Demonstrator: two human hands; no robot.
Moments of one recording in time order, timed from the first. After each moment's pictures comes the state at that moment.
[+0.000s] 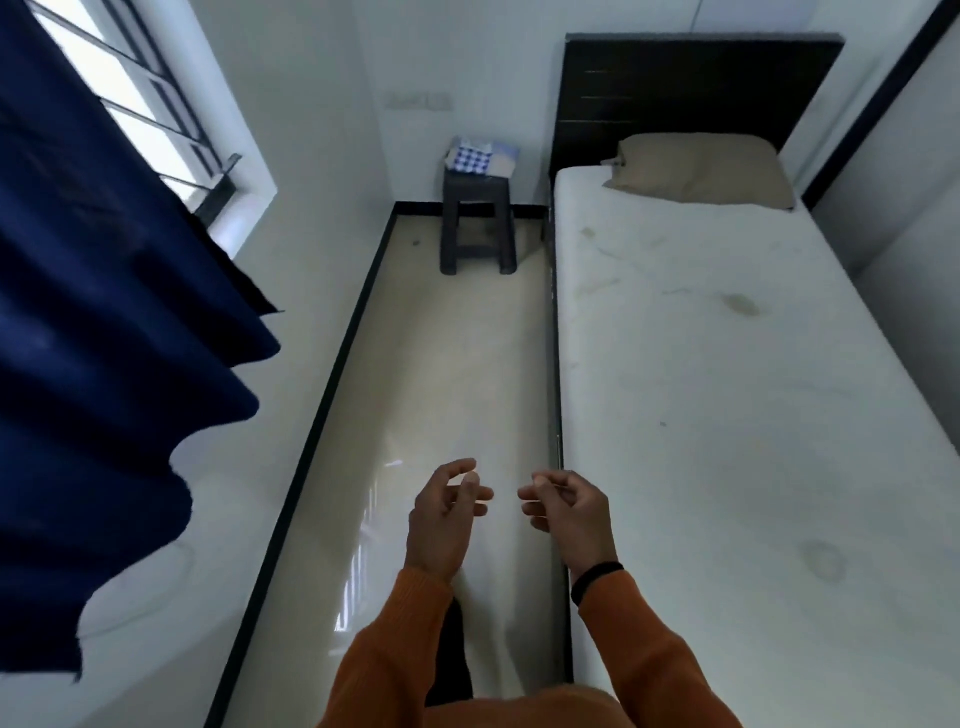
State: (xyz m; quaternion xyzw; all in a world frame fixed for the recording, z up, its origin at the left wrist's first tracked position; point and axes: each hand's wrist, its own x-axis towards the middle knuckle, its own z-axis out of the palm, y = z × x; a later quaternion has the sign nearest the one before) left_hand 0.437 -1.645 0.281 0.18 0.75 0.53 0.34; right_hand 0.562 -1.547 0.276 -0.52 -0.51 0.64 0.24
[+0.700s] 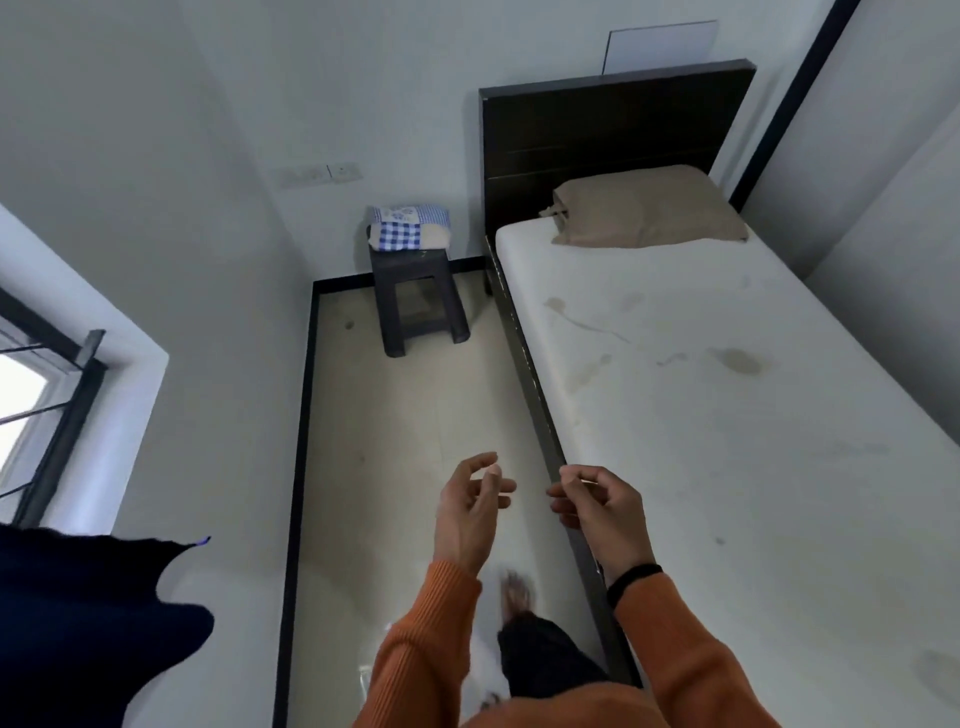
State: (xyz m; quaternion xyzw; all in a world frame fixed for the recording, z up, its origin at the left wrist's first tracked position) left_hand 0.149 -1.327 0.303 0.29 0.70 0.50 0.42; right_hand 0.304 -1.274 0.304 -0.58 -0.45 0.59 0.34
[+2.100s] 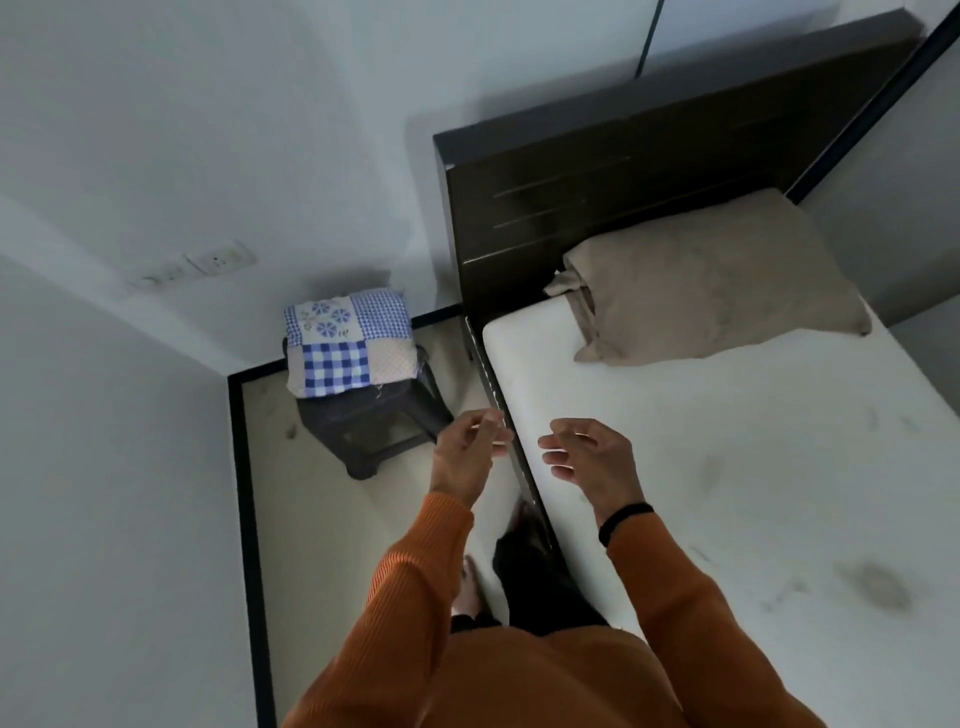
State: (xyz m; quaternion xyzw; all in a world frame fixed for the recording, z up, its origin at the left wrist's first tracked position) left_hand -0.168 -0.544 0.256 0.26 0.70 0.40 0.52; right_hand -0.009 -0.514 0.267 -0.65 -0.30 0.63 0.30
